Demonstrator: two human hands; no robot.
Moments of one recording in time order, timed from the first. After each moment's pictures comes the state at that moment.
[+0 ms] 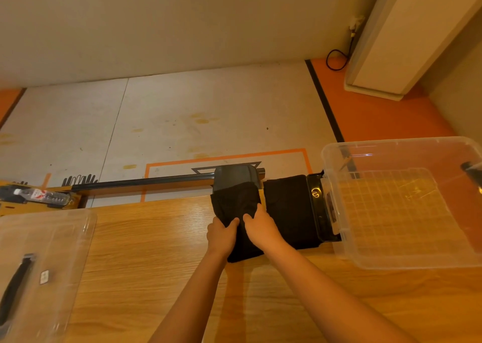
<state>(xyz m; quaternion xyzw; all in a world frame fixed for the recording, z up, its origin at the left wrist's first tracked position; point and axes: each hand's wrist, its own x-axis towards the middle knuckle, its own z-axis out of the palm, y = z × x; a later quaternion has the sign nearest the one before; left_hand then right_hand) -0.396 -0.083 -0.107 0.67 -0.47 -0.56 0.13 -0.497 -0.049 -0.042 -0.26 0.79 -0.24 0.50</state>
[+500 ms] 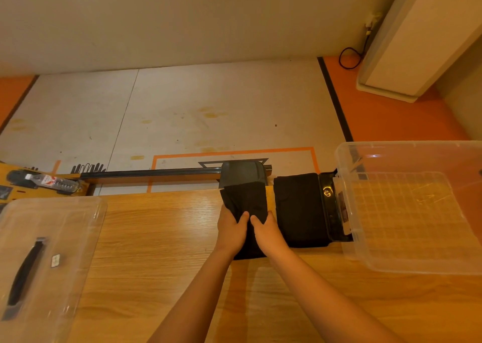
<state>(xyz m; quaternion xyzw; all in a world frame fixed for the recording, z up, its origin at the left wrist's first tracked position) -0.397 -0.077 -0.091 0.60 -0.54 -0.56 0.19 -0.478 -0.040 -0.065 -0.16 0.78 -0.30 0.53</state>
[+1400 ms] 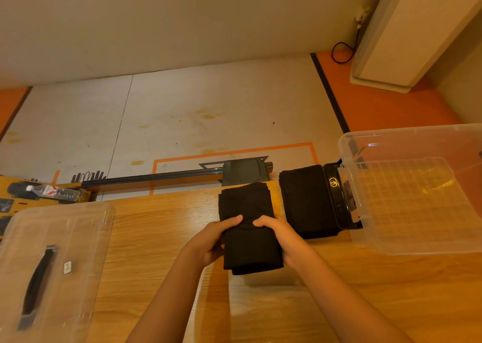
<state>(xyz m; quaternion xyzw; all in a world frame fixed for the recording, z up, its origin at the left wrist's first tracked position) -0.326 -0.100 -0.065 0.54 -0.28 -0.79 0.04 -0.481 -0.016 -0.050 -0.01 0.62 -0.41 0.67</state>
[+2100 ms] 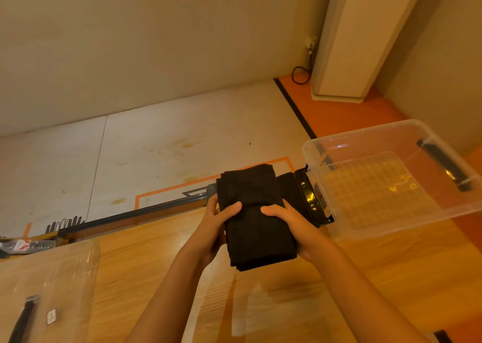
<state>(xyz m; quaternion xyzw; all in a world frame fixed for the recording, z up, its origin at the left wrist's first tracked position) -0.364 -0.092 0.014 0.42 -0.42 -0.79 0.14 -0.518 0.017 0.021 -0.11 0.57 -0.52 0.63</state>
